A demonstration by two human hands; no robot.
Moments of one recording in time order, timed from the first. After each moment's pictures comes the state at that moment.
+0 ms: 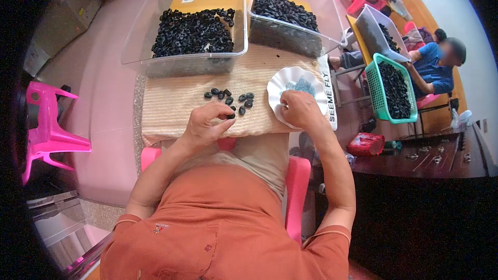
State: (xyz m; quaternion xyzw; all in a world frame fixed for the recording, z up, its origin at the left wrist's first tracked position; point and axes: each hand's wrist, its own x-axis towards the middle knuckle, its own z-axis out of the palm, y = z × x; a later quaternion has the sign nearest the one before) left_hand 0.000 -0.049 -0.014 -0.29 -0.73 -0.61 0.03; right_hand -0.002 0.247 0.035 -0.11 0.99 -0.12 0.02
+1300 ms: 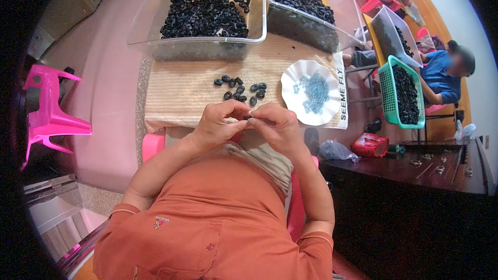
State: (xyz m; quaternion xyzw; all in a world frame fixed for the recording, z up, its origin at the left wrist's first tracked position) left_hand 0.019 -0.044 -0.008 -0.26 -0.72 -0.64 -0.06; right_hand 0.052 0.164 0.014 -0.14 0.82 -0.56 -0.02
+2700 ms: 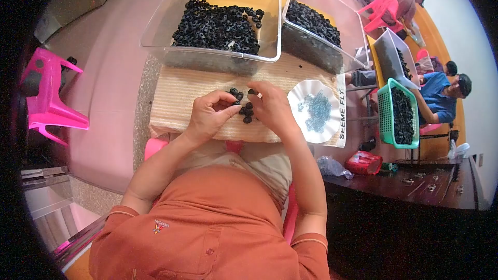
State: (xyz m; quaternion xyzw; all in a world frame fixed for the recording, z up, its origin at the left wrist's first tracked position) left_hand -0.011 -0.065 -0.018 -0.11 -0.70 -0.71 0.00; right_hand -0.034 0.130 0.026 -0.15 0.93 -0.34 -0.05
